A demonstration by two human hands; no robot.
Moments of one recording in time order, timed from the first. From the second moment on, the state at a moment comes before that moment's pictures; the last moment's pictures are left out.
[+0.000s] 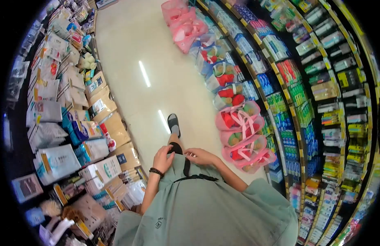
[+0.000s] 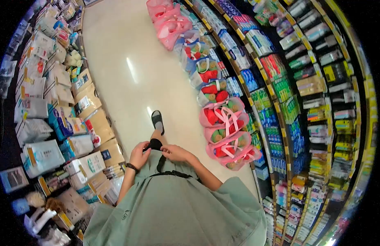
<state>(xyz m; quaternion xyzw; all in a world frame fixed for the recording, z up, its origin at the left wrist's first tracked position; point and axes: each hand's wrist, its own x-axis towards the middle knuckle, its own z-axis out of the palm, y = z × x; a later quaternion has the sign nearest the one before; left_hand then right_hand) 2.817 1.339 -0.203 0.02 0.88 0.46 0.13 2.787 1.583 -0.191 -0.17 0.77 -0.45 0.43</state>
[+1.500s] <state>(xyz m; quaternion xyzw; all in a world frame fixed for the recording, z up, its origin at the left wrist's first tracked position) 2.059 1.068 -0.070 -0.26 0.85 0.45 -0.11 1.906 1.165 -0.132 -0.29 0.56 -0.60 0.49</state>
